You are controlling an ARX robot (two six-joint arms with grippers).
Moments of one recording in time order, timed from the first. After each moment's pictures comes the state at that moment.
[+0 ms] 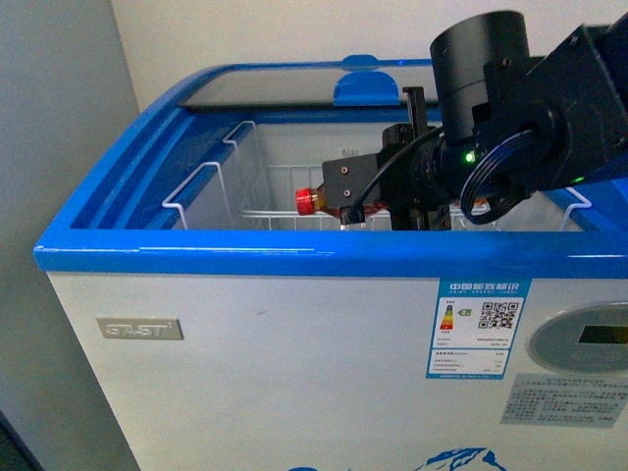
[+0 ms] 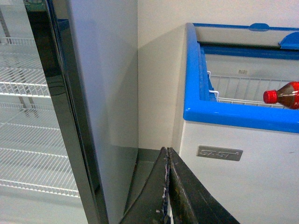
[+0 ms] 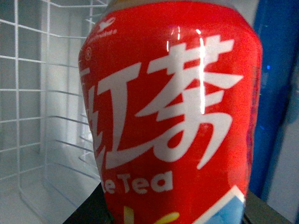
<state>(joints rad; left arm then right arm) 0.00 0.19 0.01 0.19 0.00 -0.01 0.27 2.18 1.45 0.32 0.04 -1.53</state>
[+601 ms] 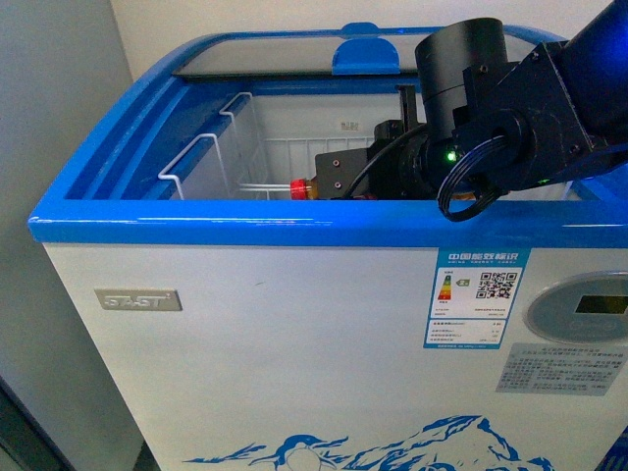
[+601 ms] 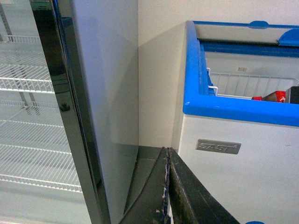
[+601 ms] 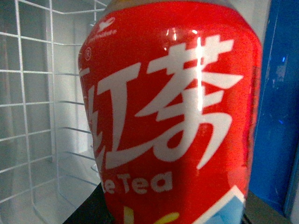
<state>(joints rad) 0.00 0.01 0.01 0.00 0.00 -0.01 0.28 2.32 1.55 0.29 0.09 -1.36</state>
